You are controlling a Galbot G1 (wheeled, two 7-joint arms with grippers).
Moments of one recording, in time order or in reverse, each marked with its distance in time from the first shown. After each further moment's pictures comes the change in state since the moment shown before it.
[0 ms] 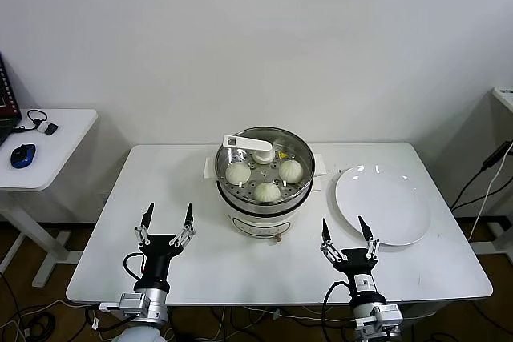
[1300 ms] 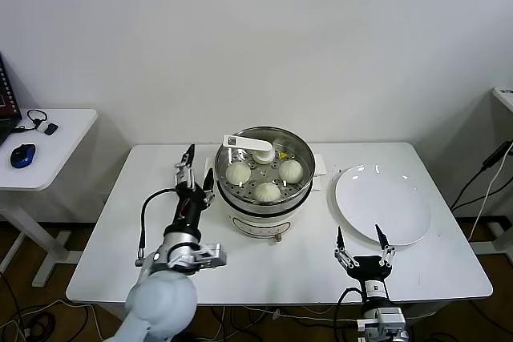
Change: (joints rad) left arm -0.396 0.289 0.434 -0.124 1.226 0.714 0.144; right arm -0.009 0.019 0.021 0.000 -0.119 -0.074 0.068
